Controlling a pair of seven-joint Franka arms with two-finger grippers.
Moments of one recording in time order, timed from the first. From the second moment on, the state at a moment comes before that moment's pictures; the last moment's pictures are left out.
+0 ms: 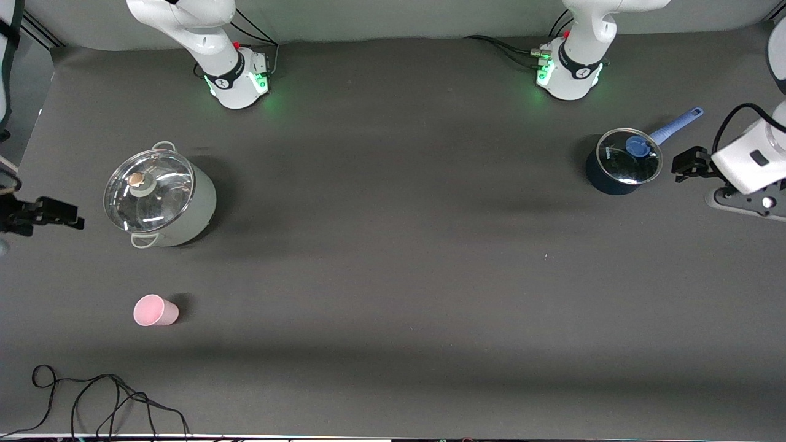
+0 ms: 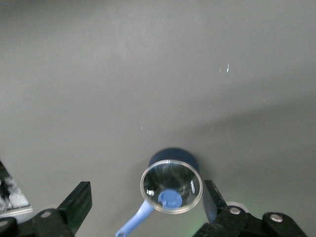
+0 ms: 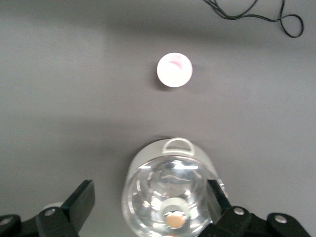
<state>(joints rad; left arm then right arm) -0.07 0.01 0.02 -1.69 0.14 1.61 0.23 -0.02 0.18 -0.10 -1.47 -0.01 1.61 -0.20</state>
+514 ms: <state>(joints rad) -0.09 -0.06 0.00 -1.76 0.04 1.75 0.00 0.02 0.08 -0.11 -1.56 -0.01 1.61 -0.17</state>
